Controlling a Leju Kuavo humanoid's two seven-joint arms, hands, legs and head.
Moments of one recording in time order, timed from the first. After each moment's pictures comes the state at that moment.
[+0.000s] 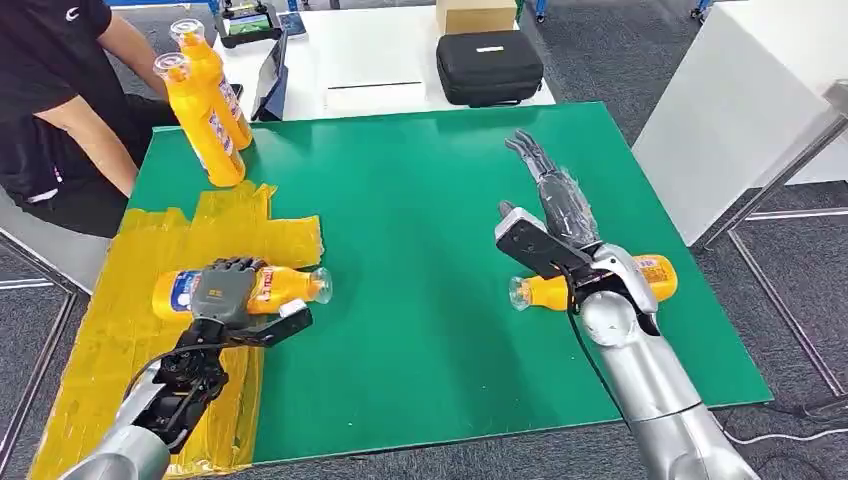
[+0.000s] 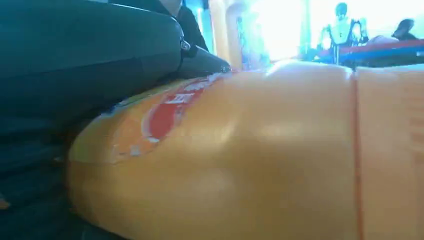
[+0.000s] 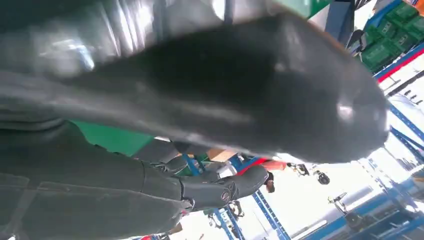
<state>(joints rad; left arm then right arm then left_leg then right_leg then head) -0.43 0.11 -0.21 -0.71 -1.32 0.54 -0.13 -0.49 -0.11 0.38 -1.31 0.55 -0.17 -0.20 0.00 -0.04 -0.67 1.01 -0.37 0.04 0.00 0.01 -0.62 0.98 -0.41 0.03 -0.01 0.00</state>
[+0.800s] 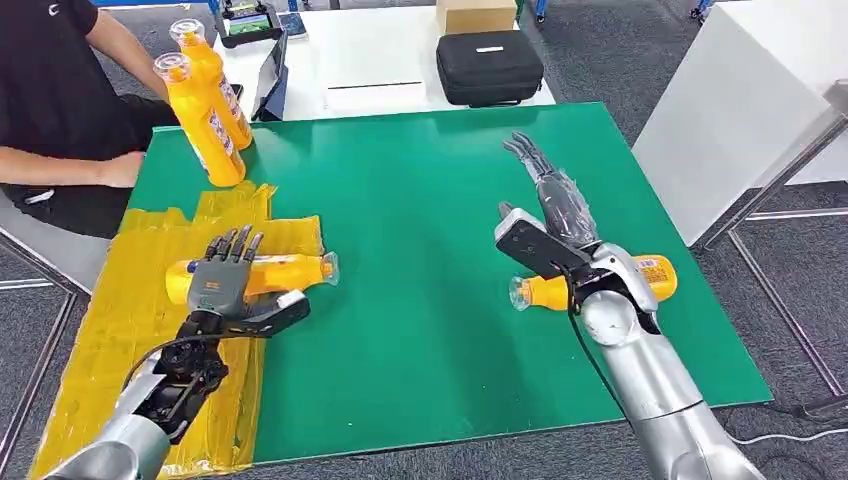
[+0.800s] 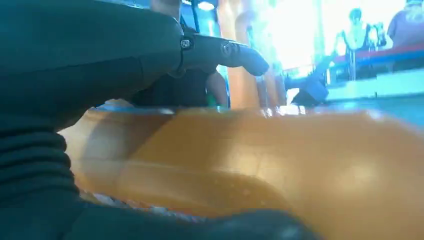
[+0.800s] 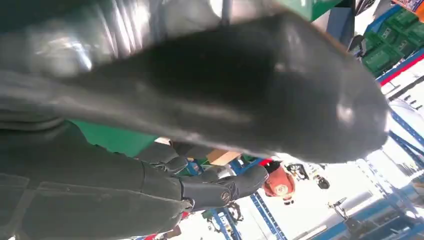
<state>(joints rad) -0.47 0.12 -0.22 -0.68 -1.37 0.57 -0.04 -0.49 -0.13 0.39 -1.30 0.53 -0.17 -0.20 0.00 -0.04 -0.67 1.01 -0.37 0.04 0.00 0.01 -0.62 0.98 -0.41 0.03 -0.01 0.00</state>
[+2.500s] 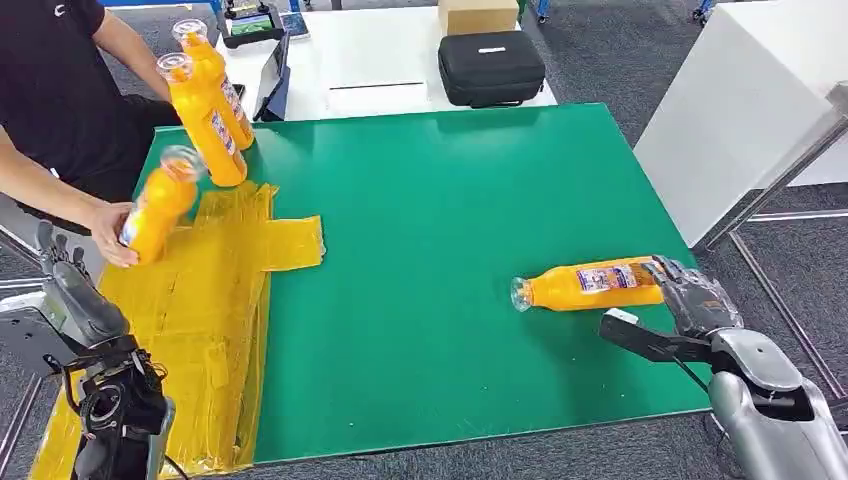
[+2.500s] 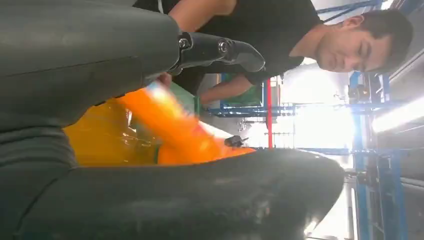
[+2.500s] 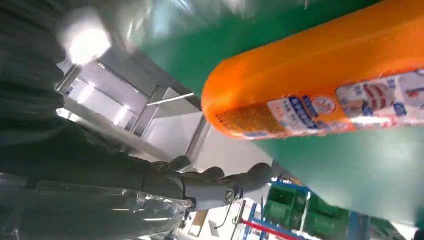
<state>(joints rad) -0.11 -0.03 0.19 -1.49 0.03 0.34 -0.50 -0.20 -0.46 0.11 -1.27 1.10 0.05 -0.09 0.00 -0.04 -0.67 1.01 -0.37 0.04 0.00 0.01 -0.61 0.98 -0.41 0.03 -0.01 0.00</state>
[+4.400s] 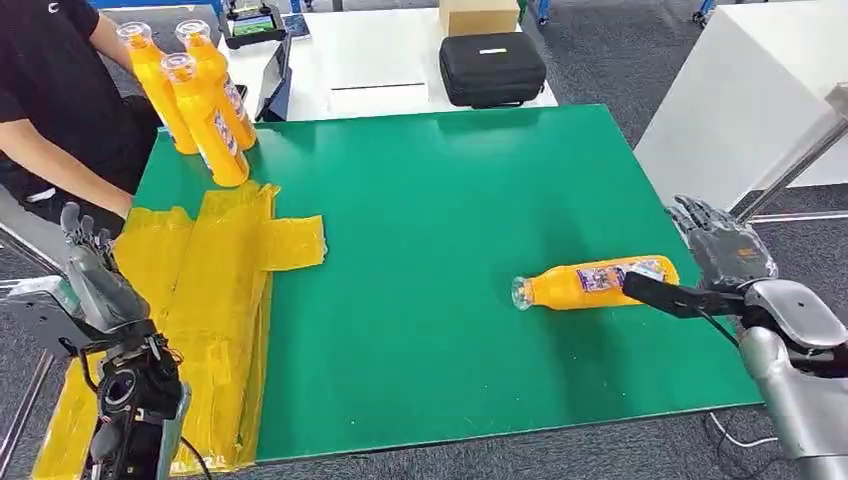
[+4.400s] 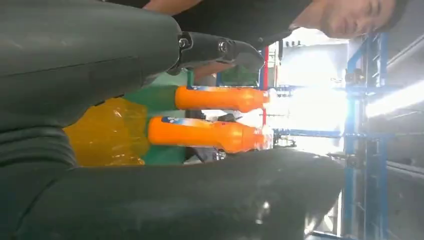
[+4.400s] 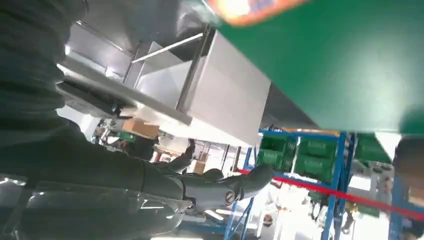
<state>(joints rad) -0.16 -0.05 0.14 -1.46 0.07 0.31 -0.50 -0.32 -0.55 0.15 -1.28 1.05 -0.01 -0.15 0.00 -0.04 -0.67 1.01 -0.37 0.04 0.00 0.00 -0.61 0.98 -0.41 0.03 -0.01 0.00</state>
